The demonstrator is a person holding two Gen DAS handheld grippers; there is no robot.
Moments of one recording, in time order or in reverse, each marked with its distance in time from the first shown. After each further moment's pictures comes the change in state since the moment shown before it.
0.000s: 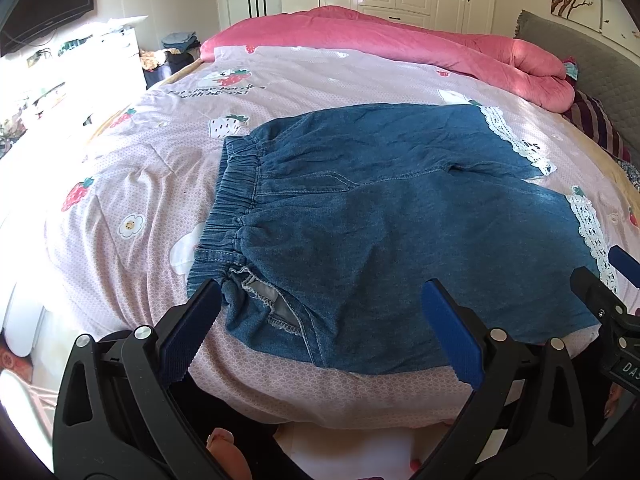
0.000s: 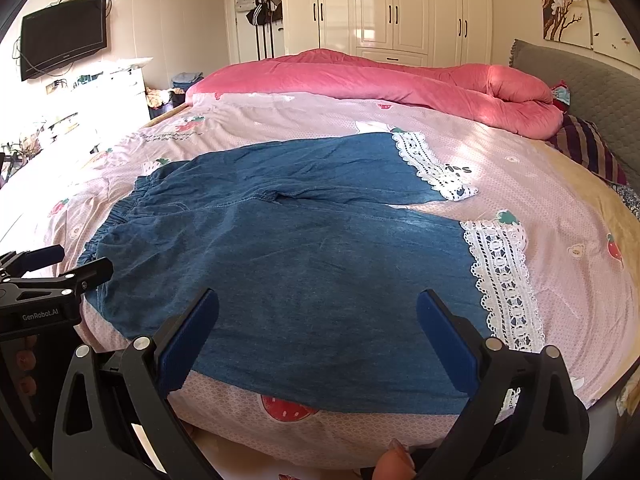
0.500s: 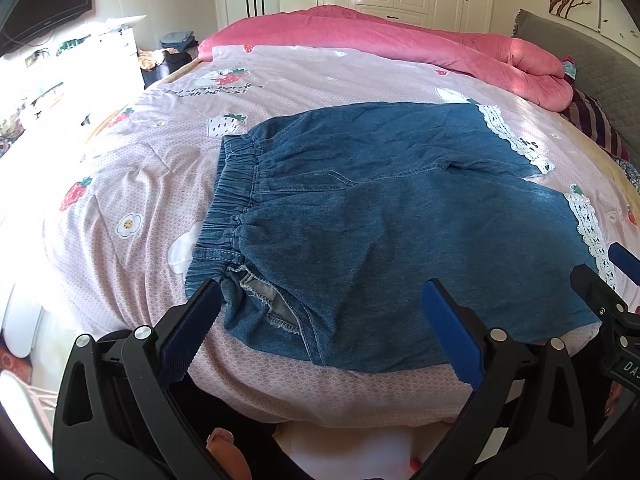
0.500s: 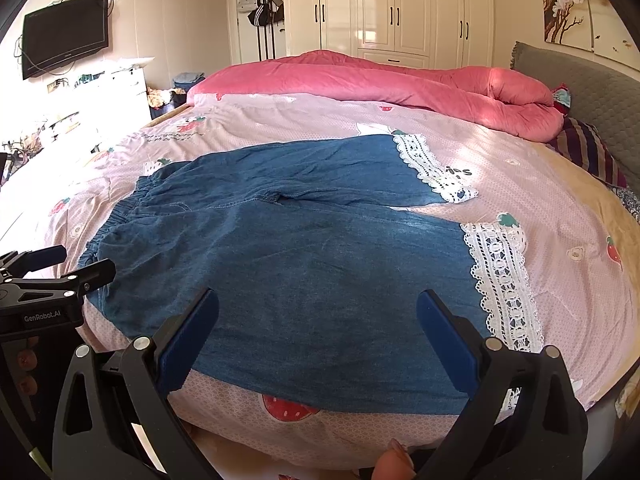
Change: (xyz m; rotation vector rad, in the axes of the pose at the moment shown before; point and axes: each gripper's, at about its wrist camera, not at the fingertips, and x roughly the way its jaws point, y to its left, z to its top) left arm 0.000 -0.001 -0.001 0.004 0.002 -0.005; right arm -0.001 0.005 0.001 -0.009 -0.003 -0.002
